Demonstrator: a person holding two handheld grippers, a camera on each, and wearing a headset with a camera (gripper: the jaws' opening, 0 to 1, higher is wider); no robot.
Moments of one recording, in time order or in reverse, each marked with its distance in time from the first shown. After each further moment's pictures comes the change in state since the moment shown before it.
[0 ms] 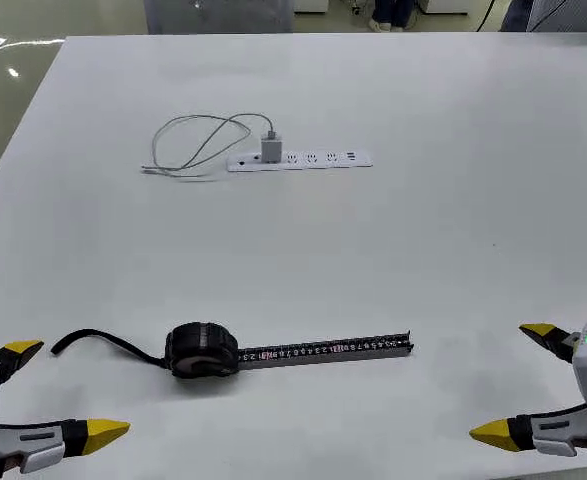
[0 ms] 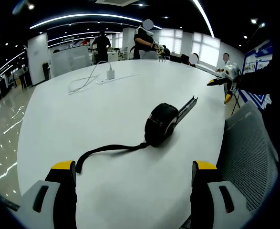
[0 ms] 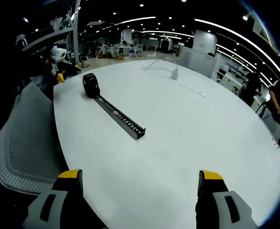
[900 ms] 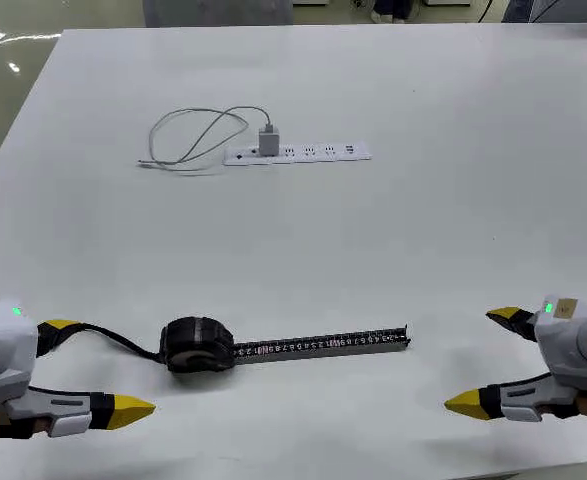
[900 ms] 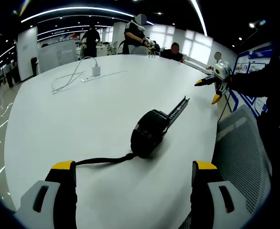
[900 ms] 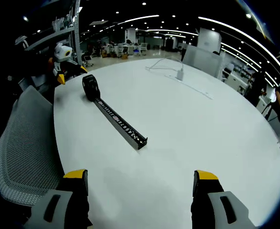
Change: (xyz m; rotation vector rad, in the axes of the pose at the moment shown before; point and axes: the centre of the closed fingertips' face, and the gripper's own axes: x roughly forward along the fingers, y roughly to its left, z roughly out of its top) left arm 0.021 -0.020 0.015 -0.011 0.054 -0.107; right arm 0.019 0.000 0.018 -0.002 -0.001 0.042
